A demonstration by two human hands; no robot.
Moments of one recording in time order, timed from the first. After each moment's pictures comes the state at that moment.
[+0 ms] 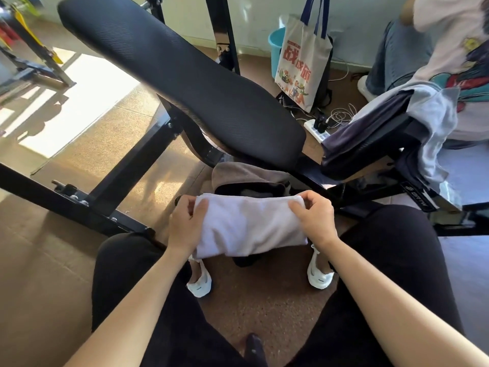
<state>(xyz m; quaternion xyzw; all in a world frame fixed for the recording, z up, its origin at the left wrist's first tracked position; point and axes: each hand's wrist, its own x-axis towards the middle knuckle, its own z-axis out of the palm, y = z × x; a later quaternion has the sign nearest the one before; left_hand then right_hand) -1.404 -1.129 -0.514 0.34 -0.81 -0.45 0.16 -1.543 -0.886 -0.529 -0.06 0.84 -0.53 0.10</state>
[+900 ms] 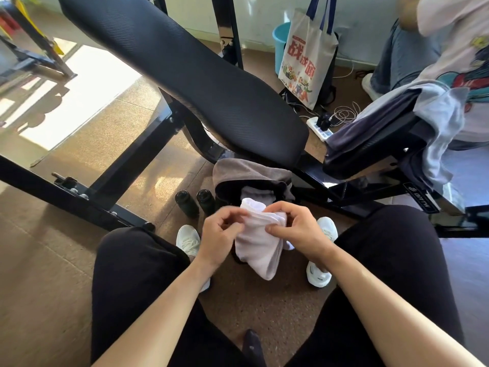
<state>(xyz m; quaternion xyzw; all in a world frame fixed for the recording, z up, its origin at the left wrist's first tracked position) -1.401 -1.070 -0.521 0.17 -0.76 -0.61 0.14 -1.513 -0.890 -0.507 -0.24 0.67 -0.62 0.32</state>
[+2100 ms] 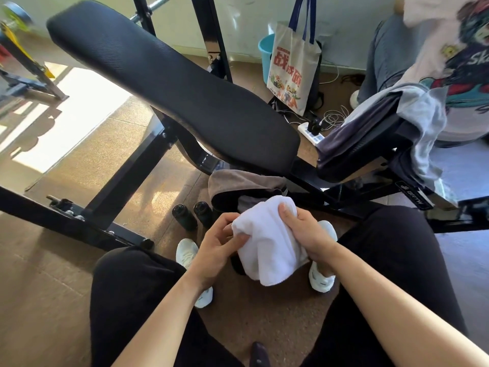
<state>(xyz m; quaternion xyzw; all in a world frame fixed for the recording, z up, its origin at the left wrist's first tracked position) -1.395 -1.069 -0.495 0.15 -0.69 -0.71 0.00 -1.524 -0.888 -0.501 -0.06 0.69 -0.63 0.36</state>
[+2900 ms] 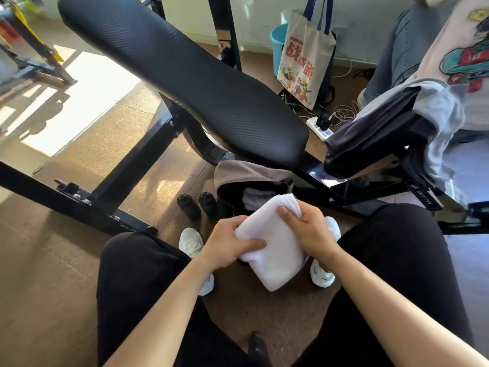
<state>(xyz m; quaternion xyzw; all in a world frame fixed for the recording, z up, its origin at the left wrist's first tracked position) -1.404 -1.075 -0.514 0.15 -0.81 -0.57 -0.03 -1.508 -0.890 -0.506 -0.18 0.76 -0.60 0.20</state>
